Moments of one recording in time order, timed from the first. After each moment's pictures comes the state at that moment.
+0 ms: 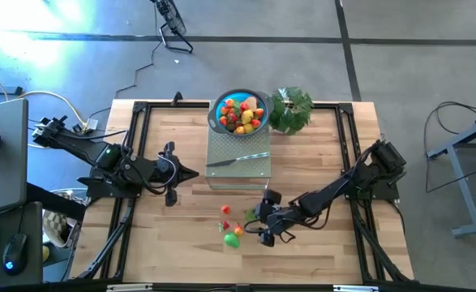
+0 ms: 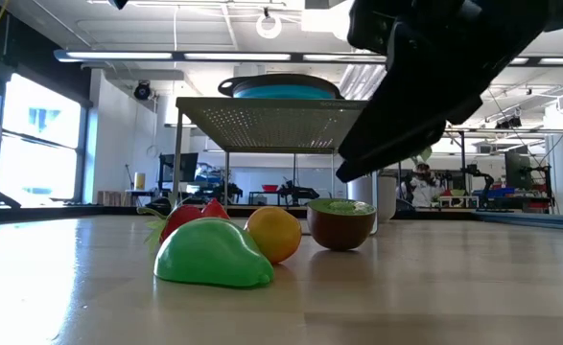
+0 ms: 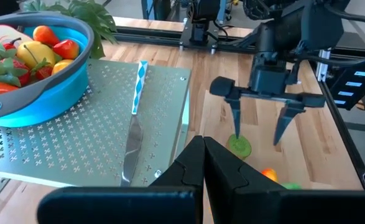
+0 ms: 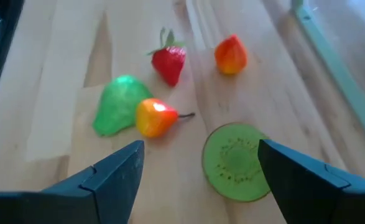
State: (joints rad) left arm -0.41 0.91 0.96 -0.48 -0.51 -0.30; right arm 0.48 1.78 0.95 0.06 0.34 0.55
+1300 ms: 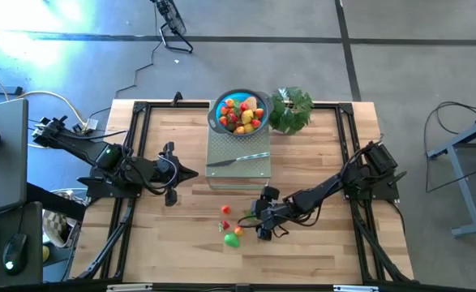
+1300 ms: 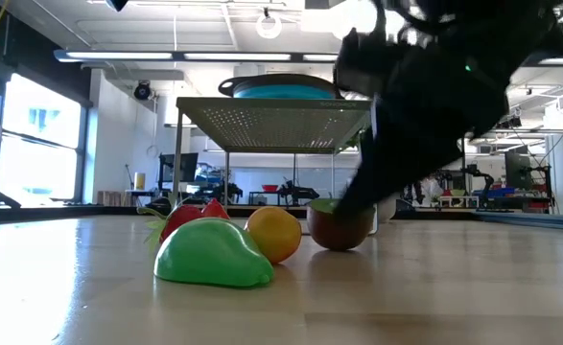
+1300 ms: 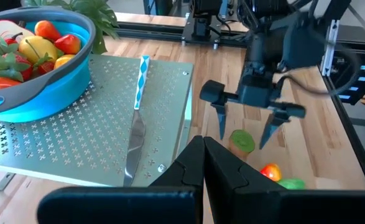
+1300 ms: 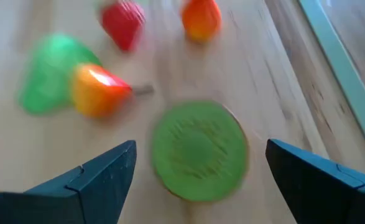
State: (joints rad) left arm -0.41 0.91 0.96 -0.51 -0.51 -0.30; right arm 0.41 1.86 0.95 0.04 0.32 0.50
